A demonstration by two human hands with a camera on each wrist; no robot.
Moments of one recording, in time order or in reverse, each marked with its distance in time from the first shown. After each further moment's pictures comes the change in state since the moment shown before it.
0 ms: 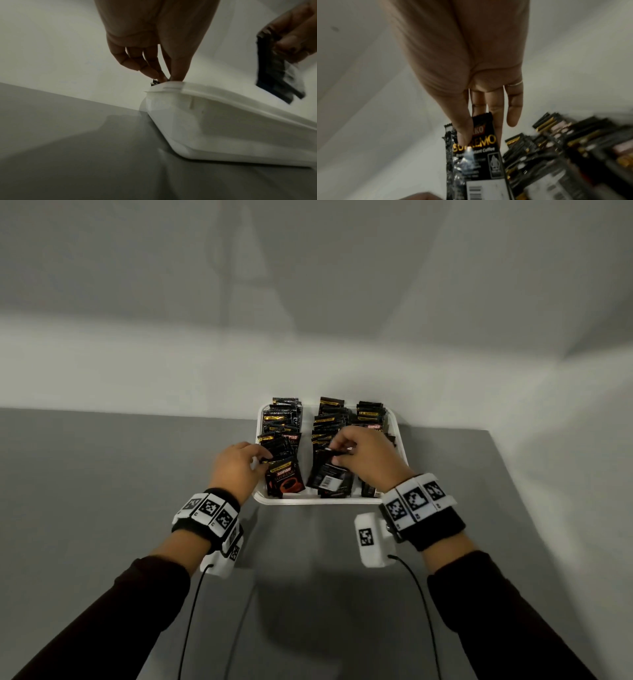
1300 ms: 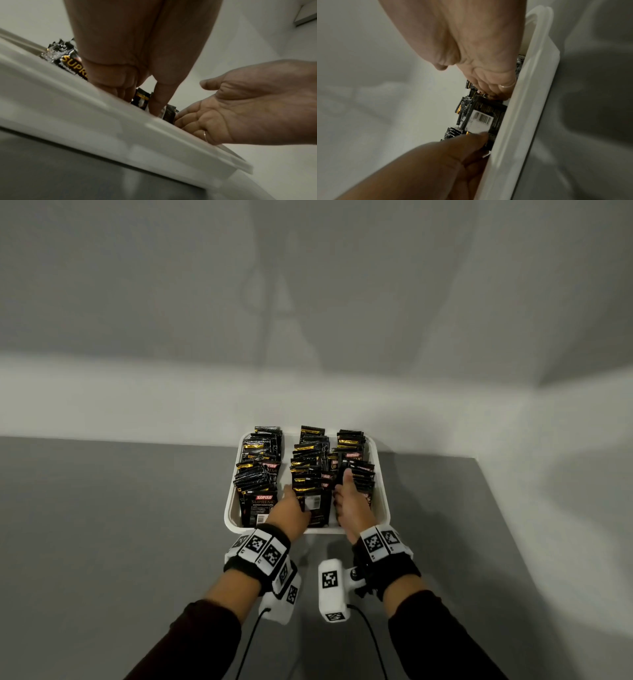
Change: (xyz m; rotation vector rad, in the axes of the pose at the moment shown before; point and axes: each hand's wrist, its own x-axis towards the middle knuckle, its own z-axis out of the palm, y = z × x) left_hand -0.004 0.103 0.077 -0.062 -0.389 -0.339; right_hand 0.004 0.071 0.044 0.962 0.019 0.473
